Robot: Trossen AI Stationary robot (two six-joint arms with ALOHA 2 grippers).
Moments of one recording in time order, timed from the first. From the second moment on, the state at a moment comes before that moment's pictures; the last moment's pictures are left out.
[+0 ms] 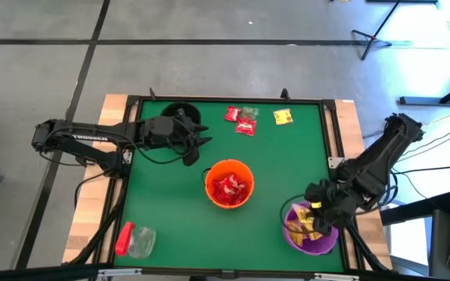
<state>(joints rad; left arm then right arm) 0.06 1.14 0.90 -0.12 -0.31 -0.15 0.85 1.16 1.08 -1.05 0.15 1.22</state>
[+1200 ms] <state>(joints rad) 0.06 1.14 0.90 -0.12 -0.33 -0.15 -0.54 1.42 0.94 -0.58 0.19 0.36</state>
